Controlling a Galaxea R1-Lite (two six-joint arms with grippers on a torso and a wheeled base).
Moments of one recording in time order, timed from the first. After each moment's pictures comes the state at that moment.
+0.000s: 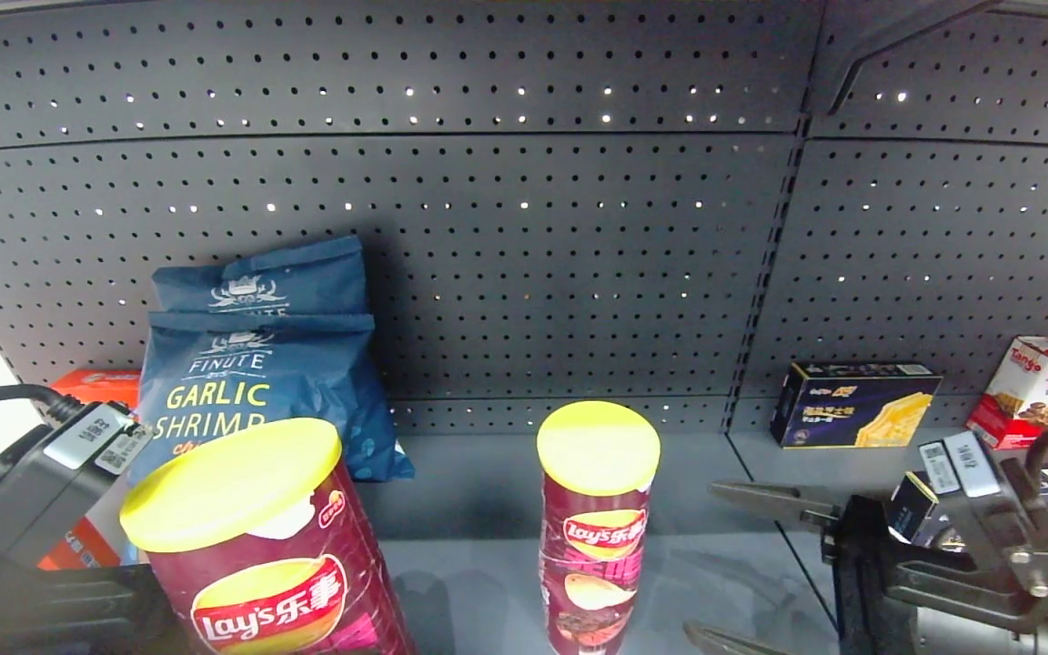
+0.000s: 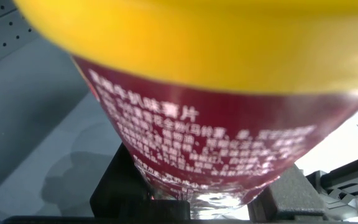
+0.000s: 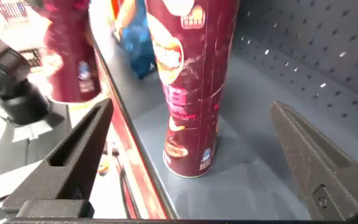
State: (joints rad) left arm -0.42 1.14 -0.43 -0.41 -0.79 -0.04; right arm 0.70 1.44 -0.21 -1.20 0.42 -0.02
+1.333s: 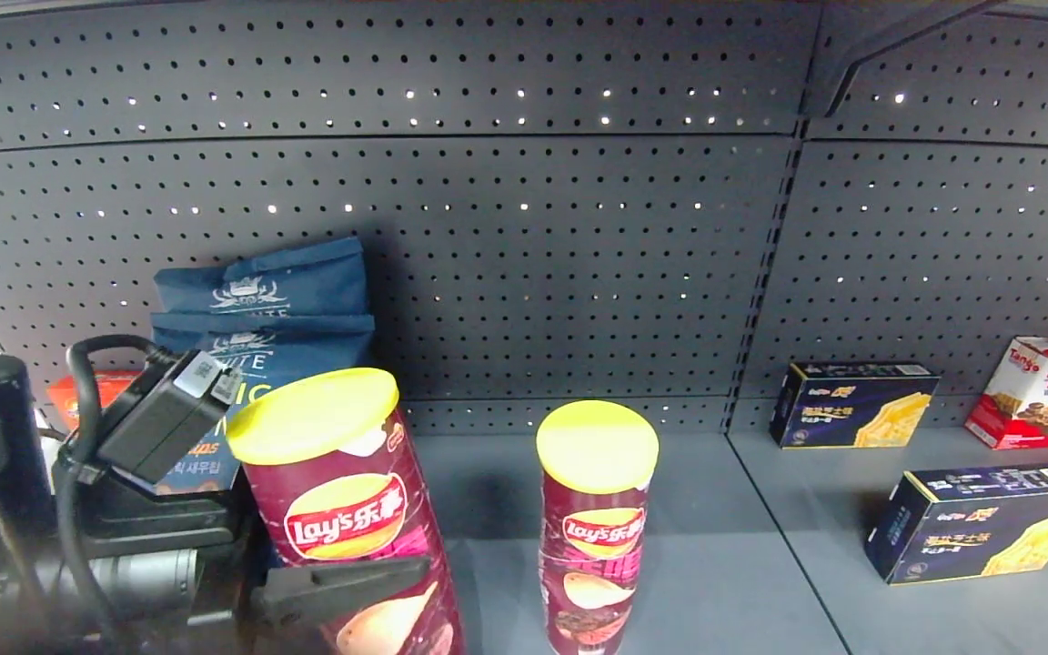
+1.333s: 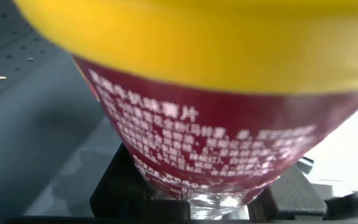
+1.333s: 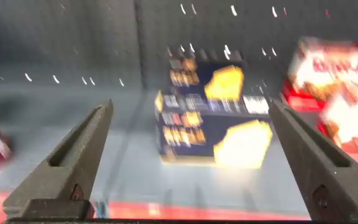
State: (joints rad) left arm -0.38 1.31 -0.49 -0.51 -0.77 0.02; right arm 0.38 0.42 -0.28 -0.14 -0.30 -0.03
